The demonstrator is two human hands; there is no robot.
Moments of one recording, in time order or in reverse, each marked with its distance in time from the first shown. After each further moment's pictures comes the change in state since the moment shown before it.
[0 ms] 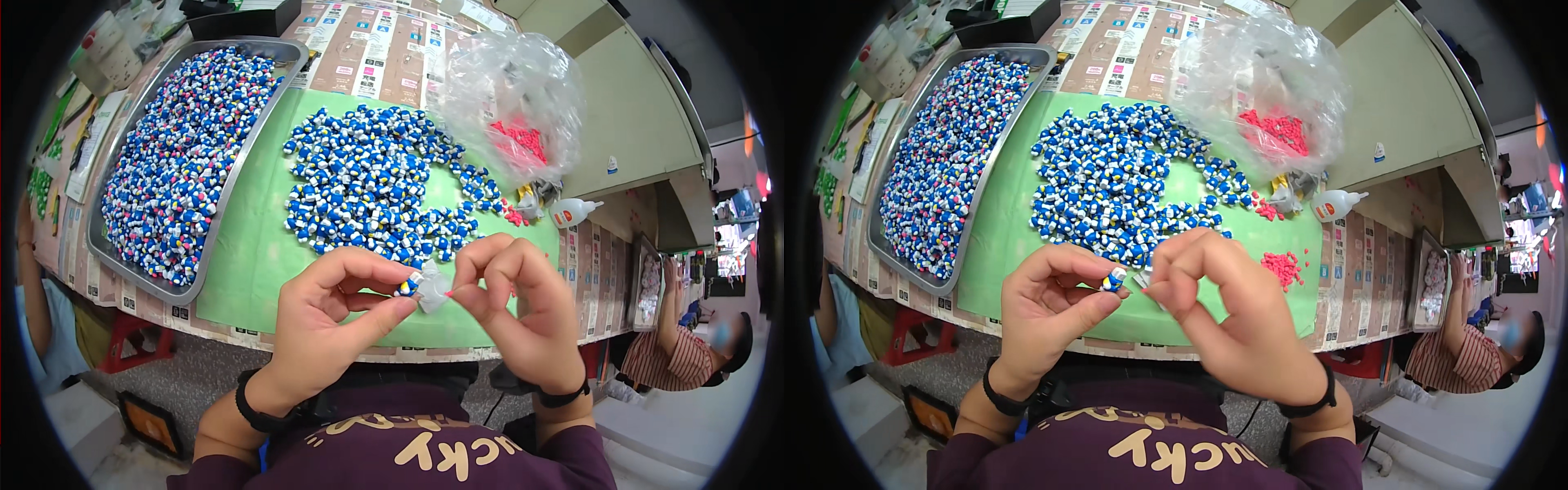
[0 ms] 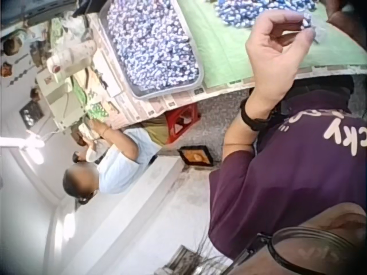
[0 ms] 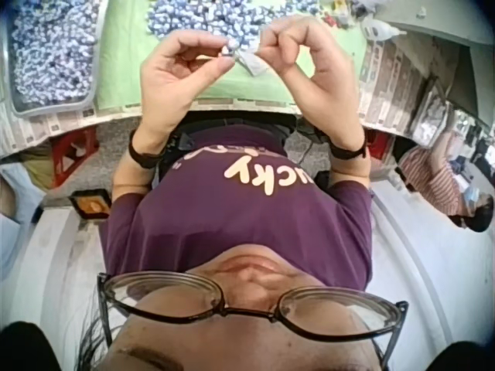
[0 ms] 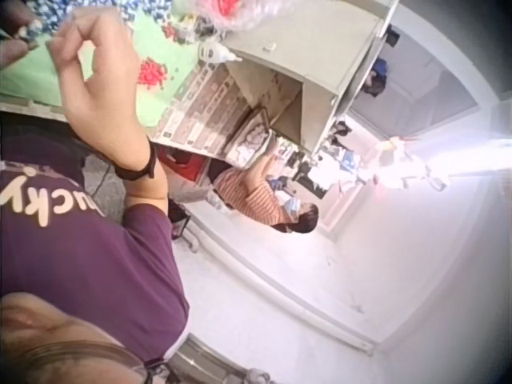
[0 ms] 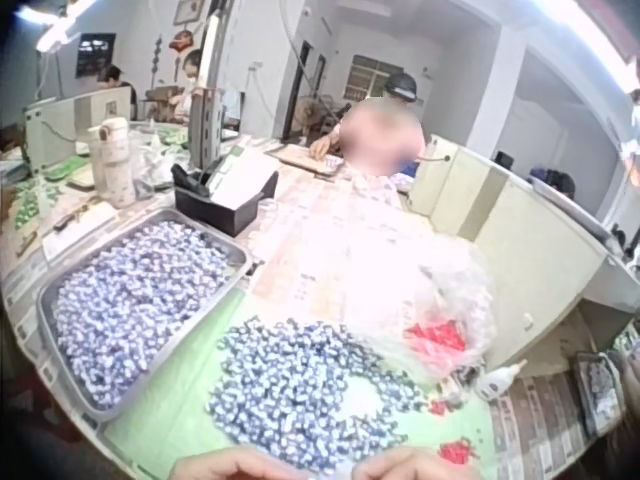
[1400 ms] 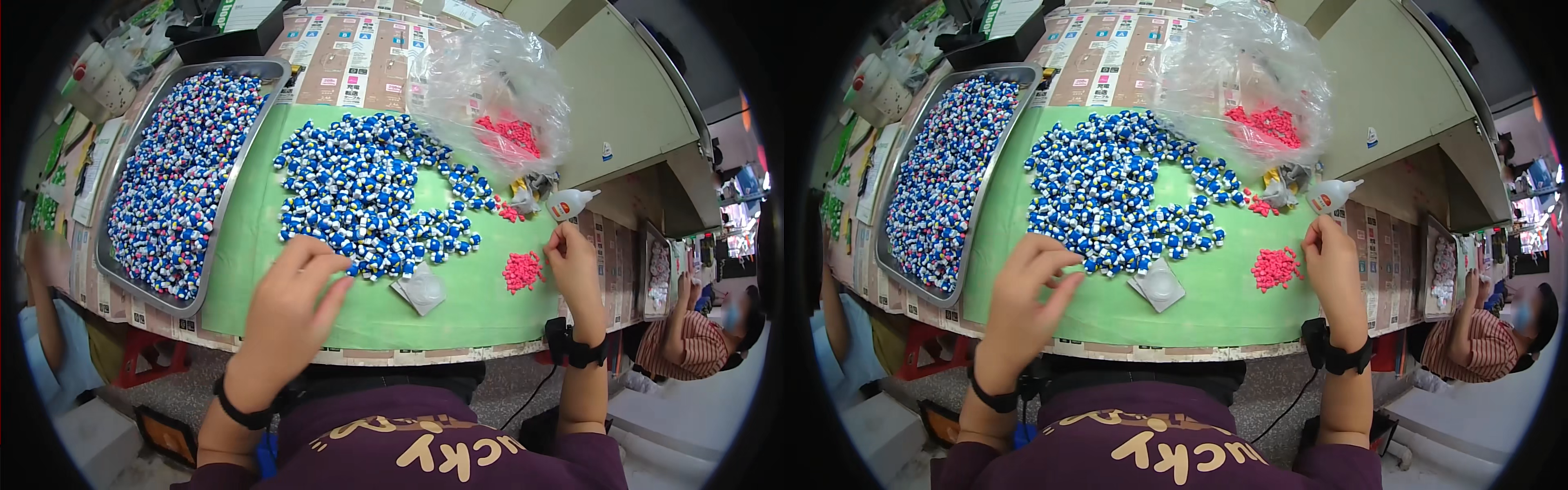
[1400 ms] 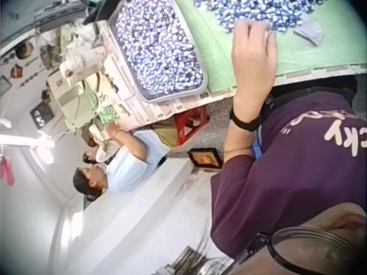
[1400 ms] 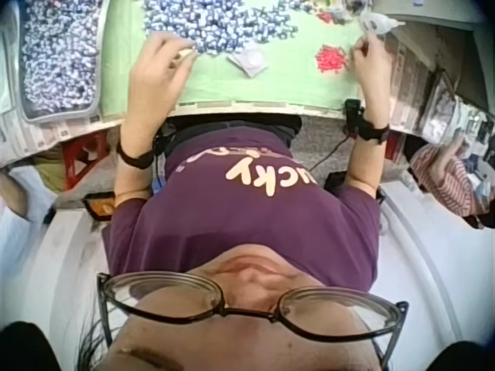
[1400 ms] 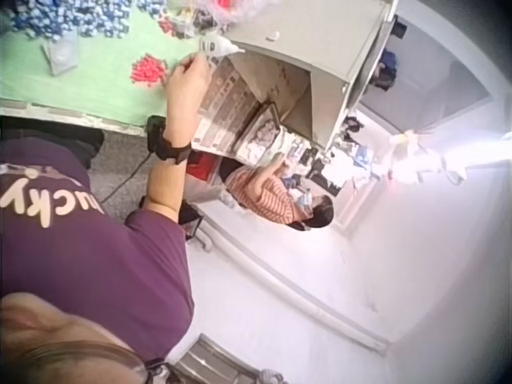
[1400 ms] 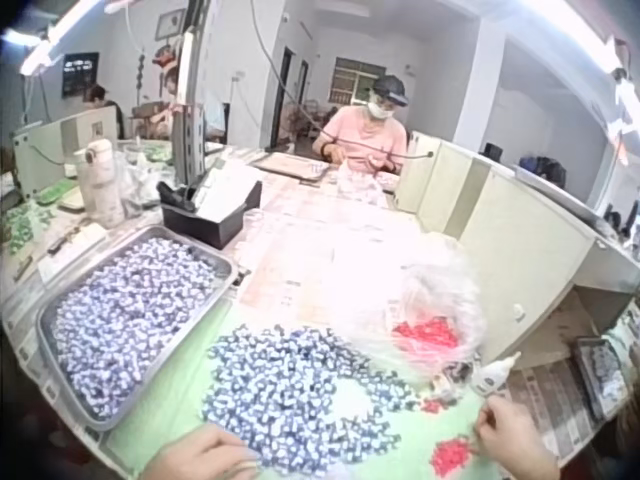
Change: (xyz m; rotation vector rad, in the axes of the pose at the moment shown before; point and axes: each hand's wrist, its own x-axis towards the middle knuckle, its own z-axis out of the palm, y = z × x) left_hand 0.009 0.005 -0.030 1.156 -0.015 0.284; right_hand -0.055 0.135 -0.100 -0.668 0.392 0.429
